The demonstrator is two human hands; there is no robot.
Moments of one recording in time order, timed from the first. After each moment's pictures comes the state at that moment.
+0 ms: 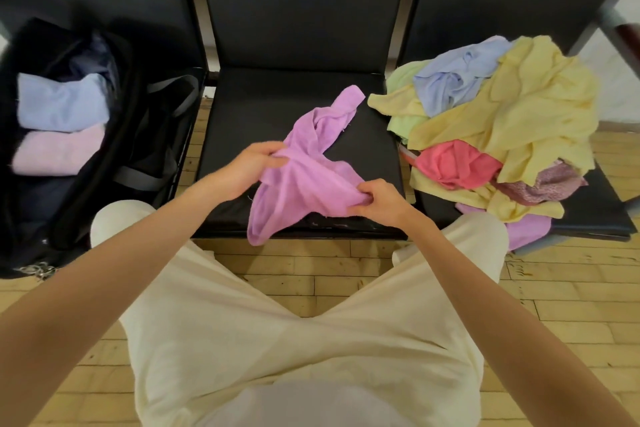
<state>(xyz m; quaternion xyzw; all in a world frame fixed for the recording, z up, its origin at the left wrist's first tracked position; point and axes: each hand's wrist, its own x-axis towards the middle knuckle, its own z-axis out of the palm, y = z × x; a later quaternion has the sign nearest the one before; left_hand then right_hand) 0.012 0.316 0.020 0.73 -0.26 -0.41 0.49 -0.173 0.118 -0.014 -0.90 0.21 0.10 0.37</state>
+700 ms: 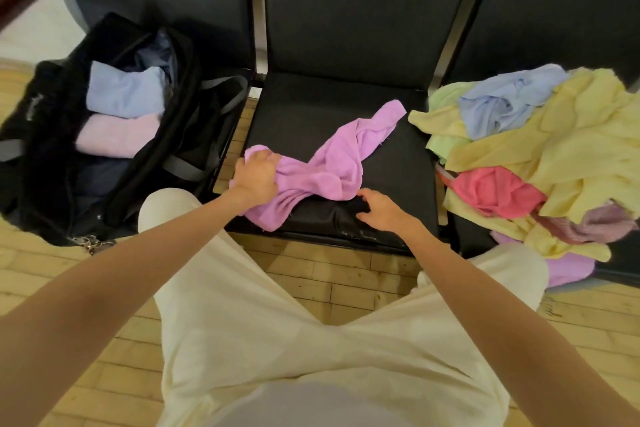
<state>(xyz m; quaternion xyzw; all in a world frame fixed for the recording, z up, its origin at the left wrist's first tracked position) 0.042 0.360 -0.024 0.94 -0.30 -0.12 0.04 -0.112 0.137 -0.059 -0.92 0.18 0.19 0.30</state>
